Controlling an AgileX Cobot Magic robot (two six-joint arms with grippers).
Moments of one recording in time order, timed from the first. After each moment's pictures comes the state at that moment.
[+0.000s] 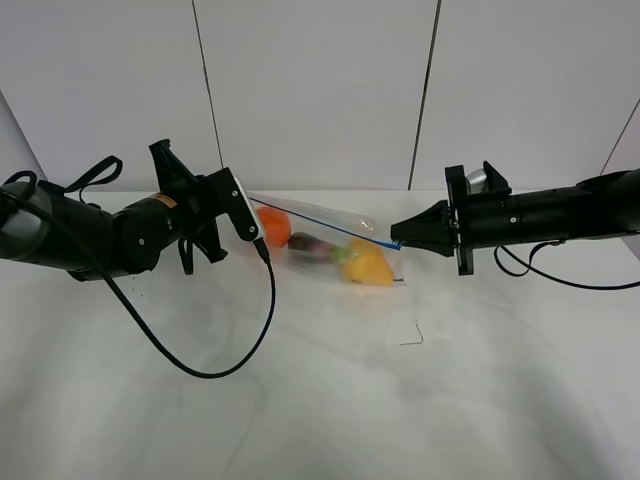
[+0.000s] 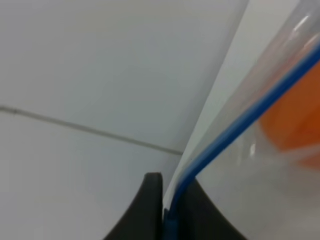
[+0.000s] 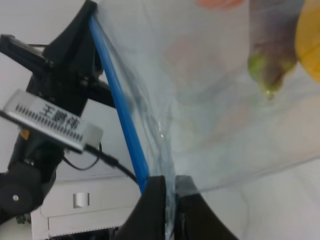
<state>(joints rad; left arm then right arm) -0.41 1.82 -0.86 -0.40 -0.74 1.40 -0.05 1.99 -1.06 1.48 1.21 -0.96</state>
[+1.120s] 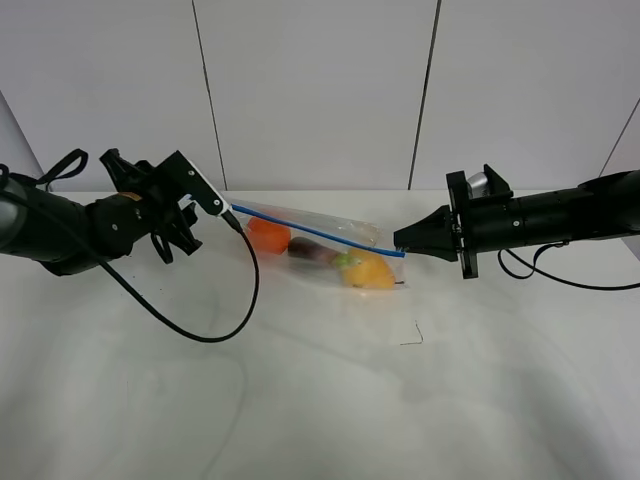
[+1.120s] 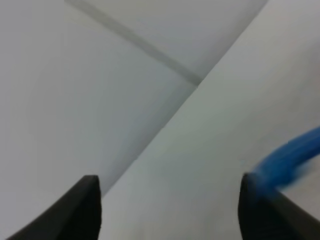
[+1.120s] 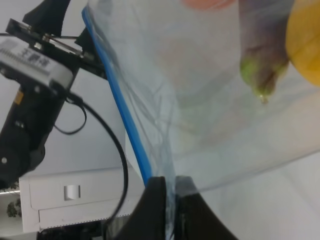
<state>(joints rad) -0.28 1.82 -0.86 -0.51 -0.70 1.25 -0.05 1.99 -1.06 1.44 1.21 -0.96</state>
